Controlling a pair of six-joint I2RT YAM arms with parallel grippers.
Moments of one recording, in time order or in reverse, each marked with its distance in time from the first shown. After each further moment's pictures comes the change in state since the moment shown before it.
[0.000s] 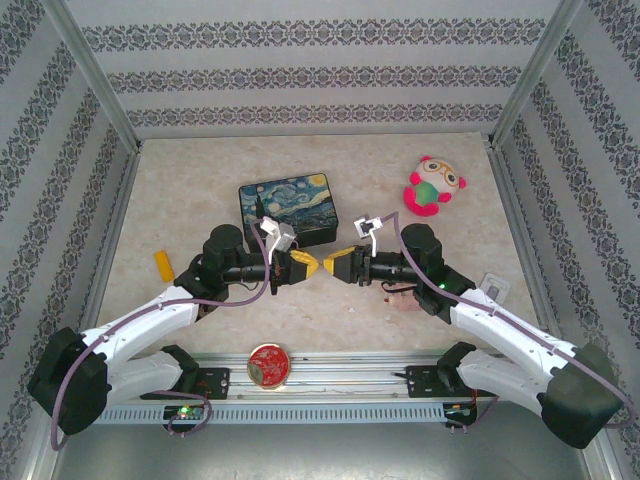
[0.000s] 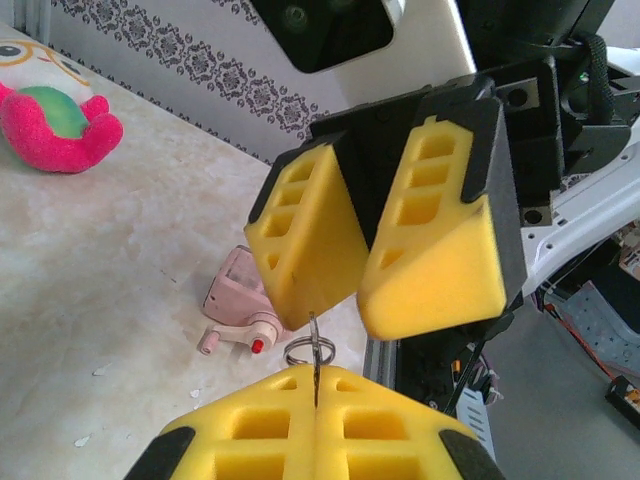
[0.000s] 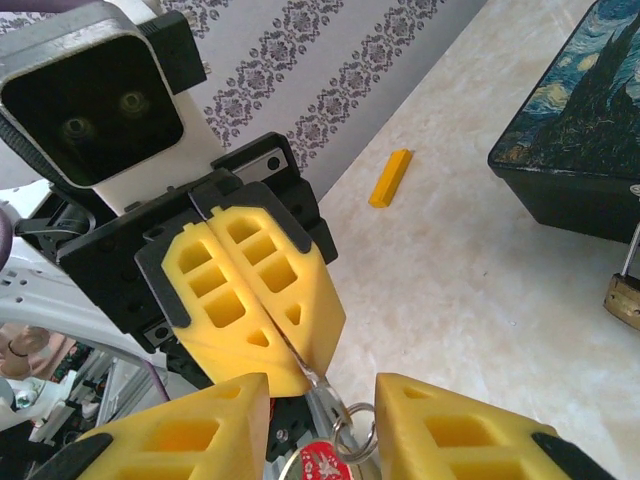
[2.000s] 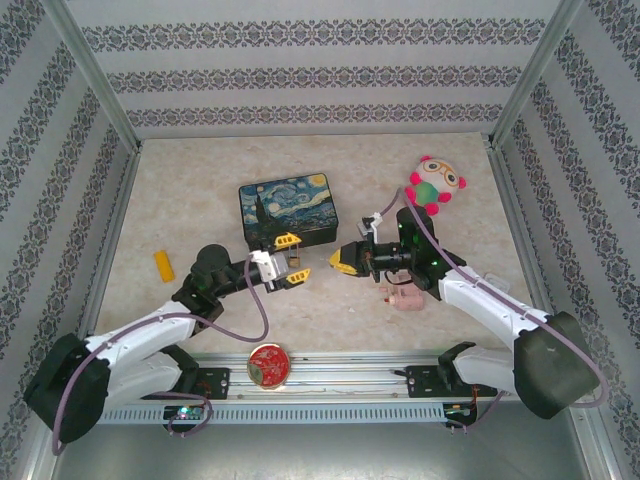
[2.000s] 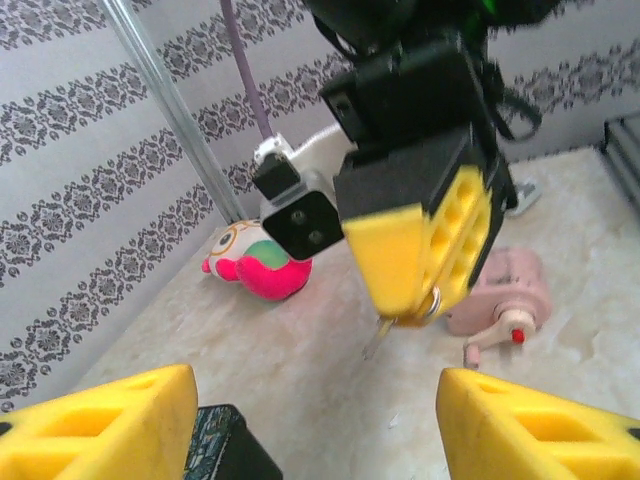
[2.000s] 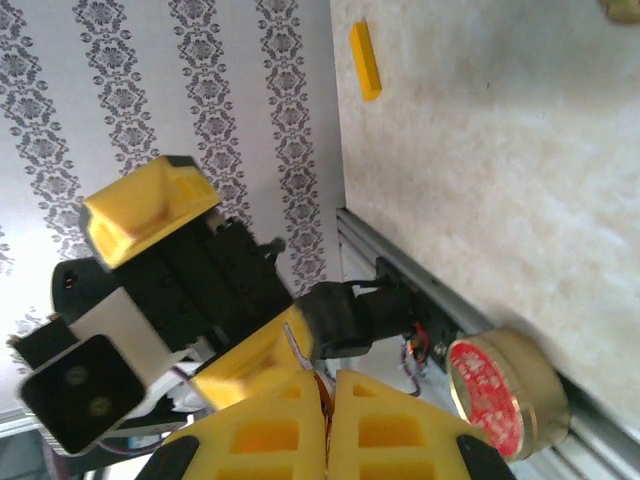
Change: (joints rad) left arm 0.016 -0.031 -0.192 0.318 -0.220 0.757; right arm -0.168 0.201 0.063 -0.099 -0.298 0.611
